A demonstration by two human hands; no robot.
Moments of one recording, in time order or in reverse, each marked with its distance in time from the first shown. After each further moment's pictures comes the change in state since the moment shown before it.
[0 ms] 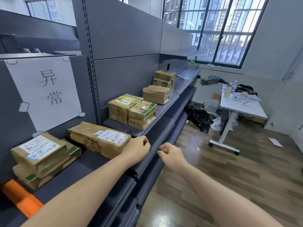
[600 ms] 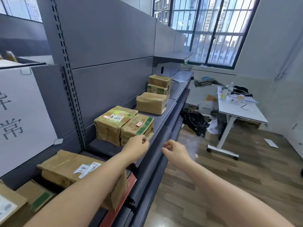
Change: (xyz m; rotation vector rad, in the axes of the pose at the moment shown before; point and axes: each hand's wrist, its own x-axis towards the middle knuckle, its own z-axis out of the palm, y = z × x) left_hand 0.191 -0.007 -0.022 -0.105 -0.058 0.000; right_hand 0.173 -0.019 -0.020 -0.063 0.090 0.046
